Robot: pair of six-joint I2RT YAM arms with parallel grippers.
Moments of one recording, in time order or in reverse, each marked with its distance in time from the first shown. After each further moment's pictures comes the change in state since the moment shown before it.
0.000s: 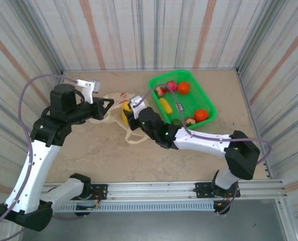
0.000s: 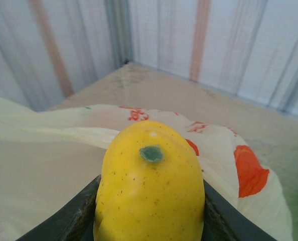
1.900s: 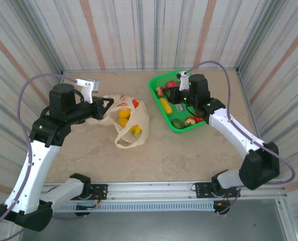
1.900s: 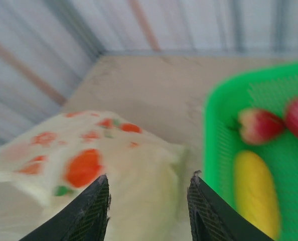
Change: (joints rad) left arm 0.000 0.000 0.005 0.001 -0.001 0.005; right arm -0.647 -0.187 0.067 -0.487 -0.698 0.254
